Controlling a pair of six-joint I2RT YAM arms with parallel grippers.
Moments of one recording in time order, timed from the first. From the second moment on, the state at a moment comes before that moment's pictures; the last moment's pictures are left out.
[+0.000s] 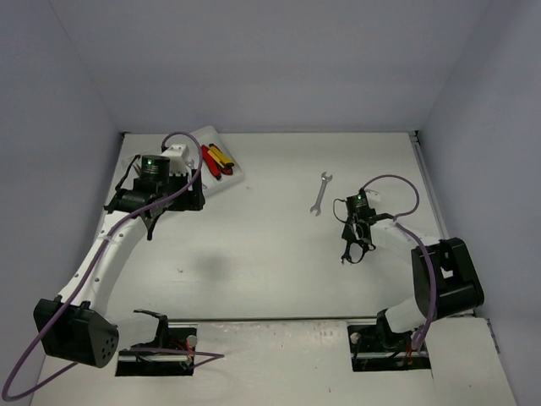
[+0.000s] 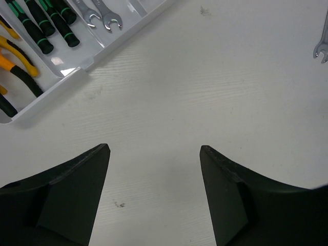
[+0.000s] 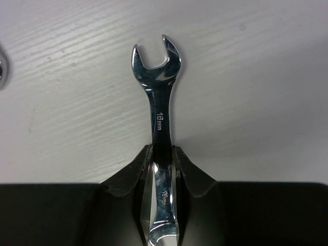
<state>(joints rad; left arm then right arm) -0.20 1.21 1.16 -0.69 0.09 -0.16 0.27 1.48 0.66 -0.23 0.25 0.54</state>
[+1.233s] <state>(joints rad) -0.45 1.23 0.90 -0.36 0.22 -0.55 0.94 1.55 0.83 0.14 0.00 0.45</state>
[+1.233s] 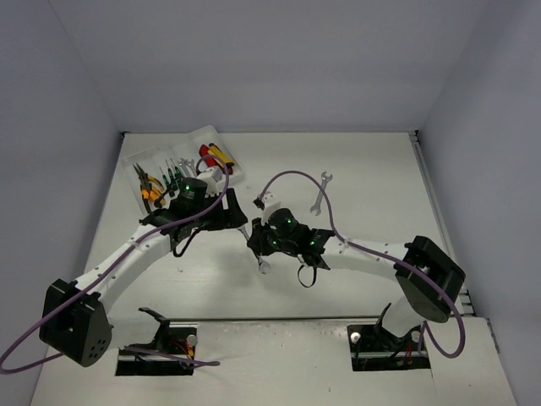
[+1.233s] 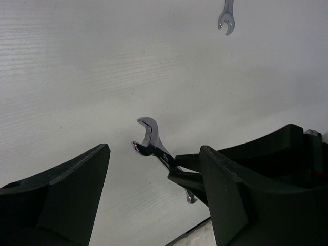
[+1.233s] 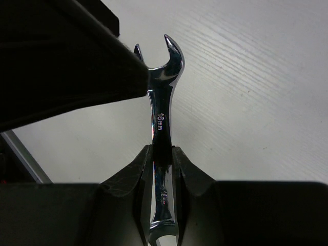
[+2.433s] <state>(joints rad) -0.61 1.17 0.77 -0.09 0.02 -0.70 0.94 1.41 0.75 0.32 0.09 0.62</state>
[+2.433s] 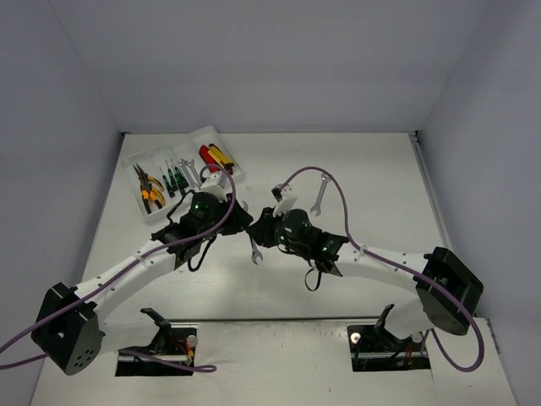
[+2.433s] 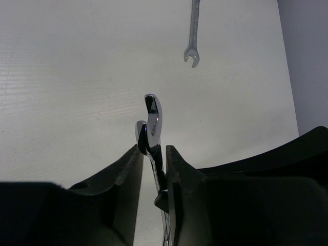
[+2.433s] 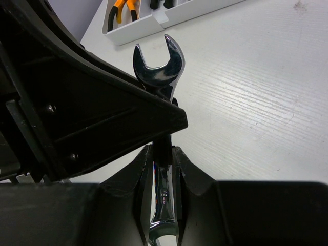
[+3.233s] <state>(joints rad) -0.47 1.30 0.93 -0.13 -0.01 -0.62 0.88 1.20 0.63 0.26 0.22 0.59</state>
